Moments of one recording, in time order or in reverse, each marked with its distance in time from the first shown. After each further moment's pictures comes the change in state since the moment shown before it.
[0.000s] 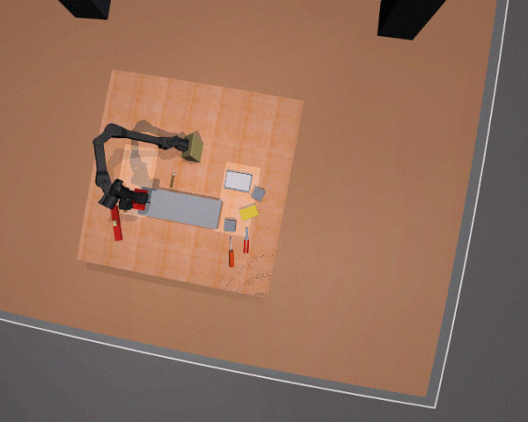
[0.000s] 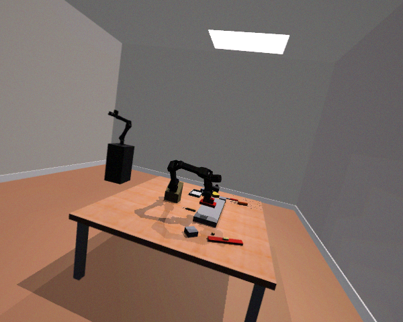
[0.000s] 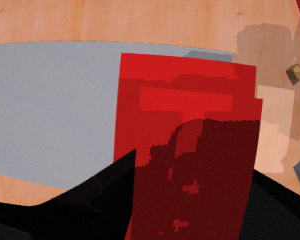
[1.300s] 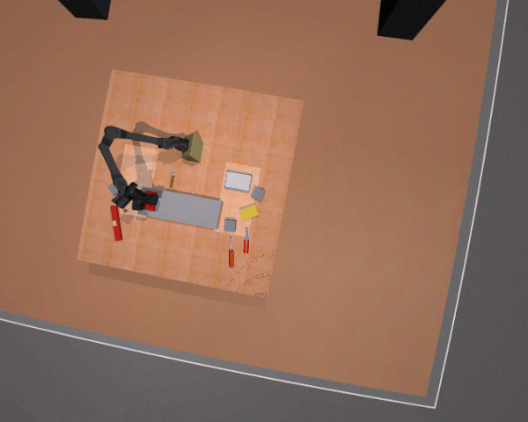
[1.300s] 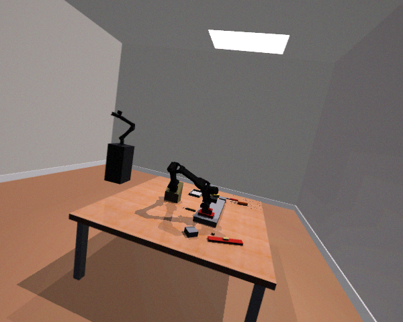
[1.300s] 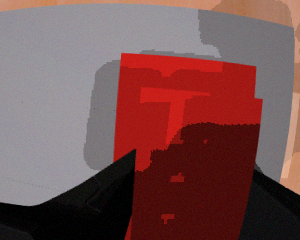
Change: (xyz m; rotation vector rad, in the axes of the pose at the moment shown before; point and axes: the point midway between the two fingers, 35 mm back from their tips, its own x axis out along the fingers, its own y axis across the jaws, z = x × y) arm 0.088 0.011 -0.023 -0.004 -0.014 0.001
